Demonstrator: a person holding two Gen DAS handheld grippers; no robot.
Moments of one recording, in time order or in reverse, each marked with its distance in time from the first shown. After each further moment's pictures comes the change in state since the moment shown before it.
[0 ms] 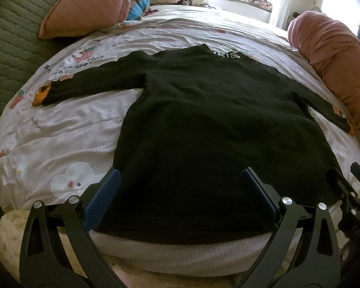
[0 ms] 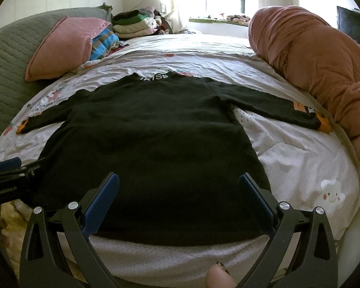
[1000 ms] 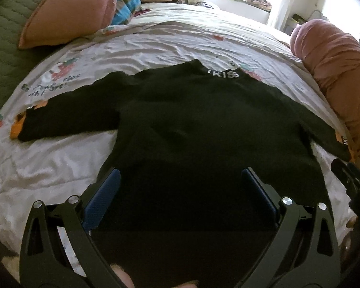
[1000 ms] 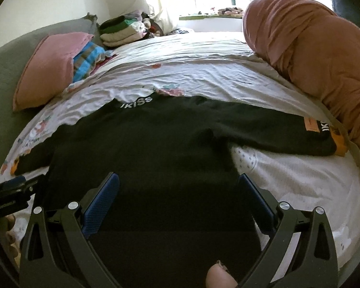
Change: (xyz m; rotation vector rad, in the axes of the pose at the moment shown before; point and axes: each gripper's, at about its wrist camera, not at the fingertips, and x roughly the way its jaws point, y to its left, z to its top) left arm 0.052 -0.016 0.094 -0.002 0.026 -0.049; right arm 0.064 -0.053 0.093 0.112 0.025 0.034
